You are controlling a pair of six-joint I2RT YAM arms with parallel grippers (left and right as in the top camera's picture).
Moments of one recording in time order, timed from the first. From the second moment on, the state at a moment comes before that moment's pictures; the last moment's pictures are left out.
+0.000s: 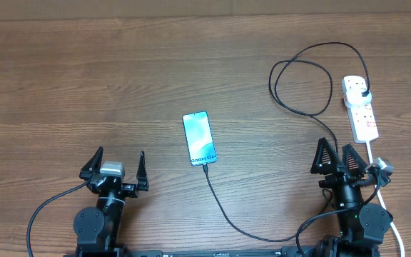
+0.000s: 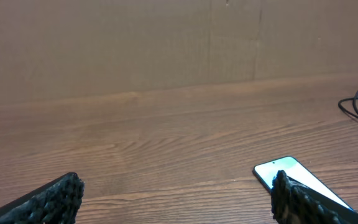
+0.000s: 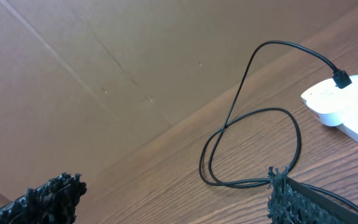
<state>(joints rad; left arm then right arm) 0.00 0.01 0.02 -0.08 0.11 0.04 -0.23 0.01 0.02 -0.01 -0.28 0.65</state>
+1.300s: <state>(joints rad) 0.00 0.01 0.02 -0.08 0.01 -0.03 -0.23 0.01 0.02 -0.01 -0.28 0.65</state>
